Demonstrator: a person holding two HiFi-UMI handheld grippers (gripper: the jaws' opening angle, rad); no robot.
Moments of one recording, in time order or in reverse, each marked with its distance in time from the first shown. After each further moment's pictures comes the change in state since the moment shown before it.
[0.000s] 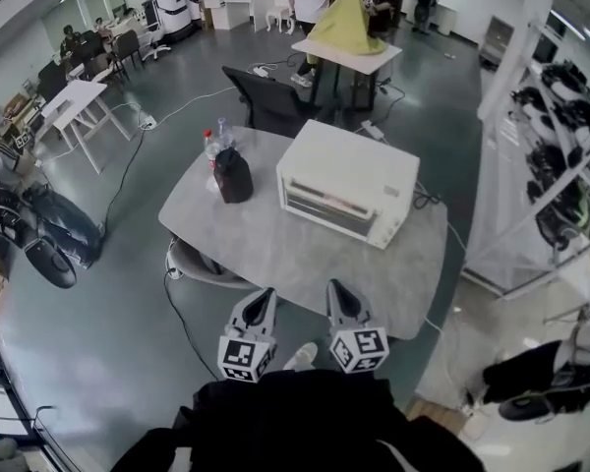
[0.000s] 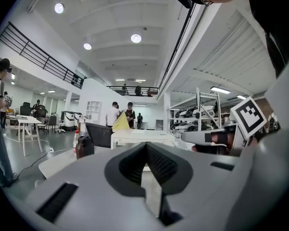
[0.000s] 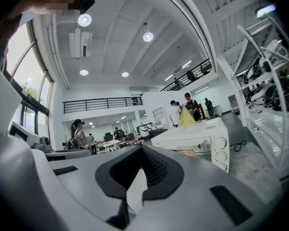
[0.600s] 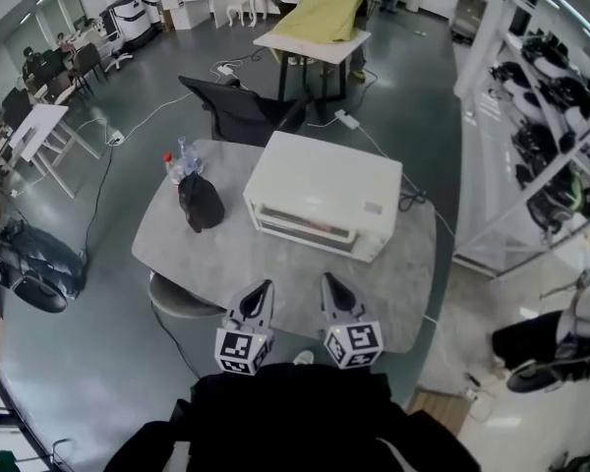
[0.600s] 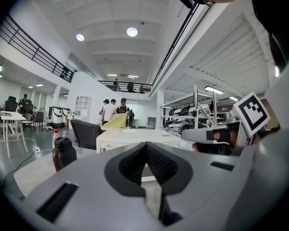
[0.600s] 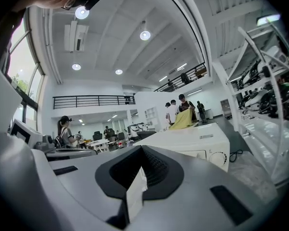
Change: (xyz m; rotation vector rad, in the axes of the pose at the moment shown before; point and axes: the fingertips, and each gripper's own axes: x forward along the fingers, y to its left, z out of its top) left arm 0.157 0.030 0.011 0.036 0.026 -0.118; right arm 0.098 -0.087 0.027 -0.031 -0.009 -0.098
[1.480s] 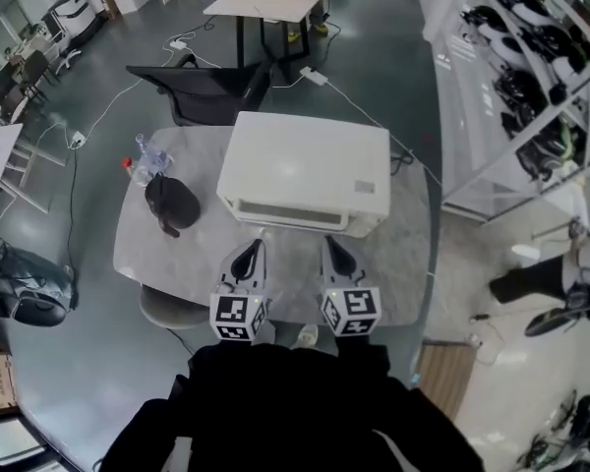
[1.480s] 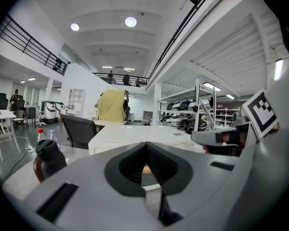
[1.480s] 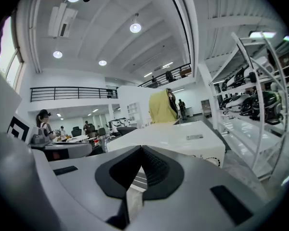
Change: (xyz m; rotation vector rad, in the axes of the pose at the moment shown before) left arm 0.109 0.058 0.007 -0.013 0.082 -0.082; right arm 0.075 -0.060 -0.001 0.034 0.082 -0.259
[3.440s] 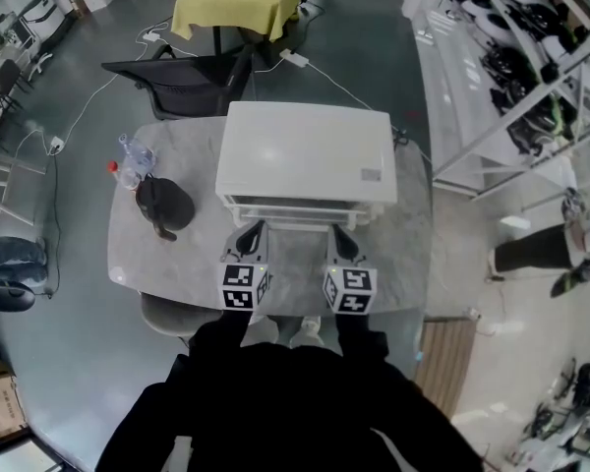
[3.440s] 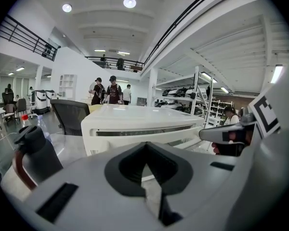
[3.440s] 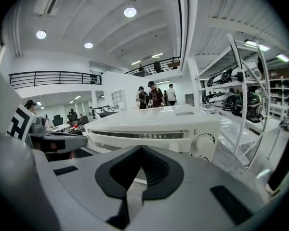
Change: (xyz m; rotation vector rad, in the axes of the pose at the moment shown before) left arm 0.062 0.044 -0.057 -0.005 0.182 -0.107; right arm 0.040 -0.025 -0.062 0.005 0.157 -0.224
